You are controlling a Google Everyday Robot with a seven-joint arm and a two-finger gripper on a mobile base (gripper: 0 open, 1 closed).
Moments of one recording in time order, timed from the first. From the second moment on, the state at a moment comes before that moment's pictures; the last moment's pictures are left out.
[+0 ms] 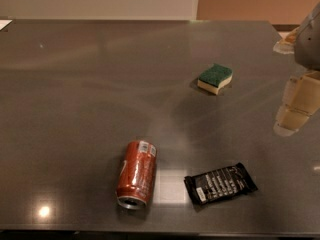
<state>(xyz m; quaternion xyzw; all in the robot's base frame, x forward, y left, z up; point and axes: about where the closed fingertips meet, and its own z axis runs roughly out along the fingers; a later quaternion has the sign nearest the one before) 0.438 -0.217 0.976 -0.60 0.78 -0.03 0.16</state>
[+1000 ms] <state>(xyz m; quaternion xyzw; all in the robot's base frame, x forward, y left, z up) 0.442 -0.167 0.980 -0.68 0.72 -0.03 0.15</state>
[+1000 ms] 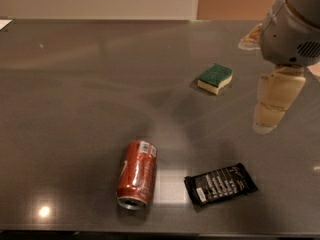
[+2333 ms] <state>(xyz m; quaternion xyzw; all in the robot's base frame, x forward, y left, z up) 0.399 -0.036 0.932 -0.84 0.52 0.05 0.14</state>
